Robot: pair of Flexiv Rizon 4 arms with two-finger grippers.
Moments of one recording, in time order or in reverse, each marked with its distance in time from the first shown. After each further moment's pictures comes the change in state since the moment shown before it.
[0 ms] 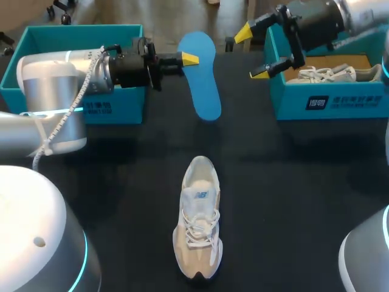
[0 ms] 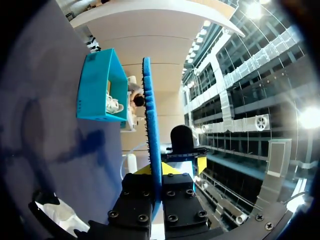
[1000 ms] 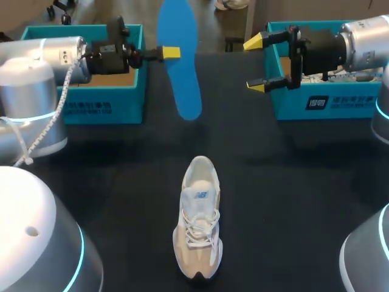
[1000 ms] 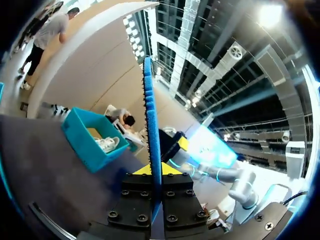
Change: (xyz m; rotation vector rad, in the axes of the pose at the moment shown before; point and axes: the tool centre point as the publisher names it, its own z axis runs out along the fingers) left arm 0.025 0.000 -0.039 0.001 -0.033 0.763; right arm -0.016 -0.006 0.001 -0.010 0.243 0.011
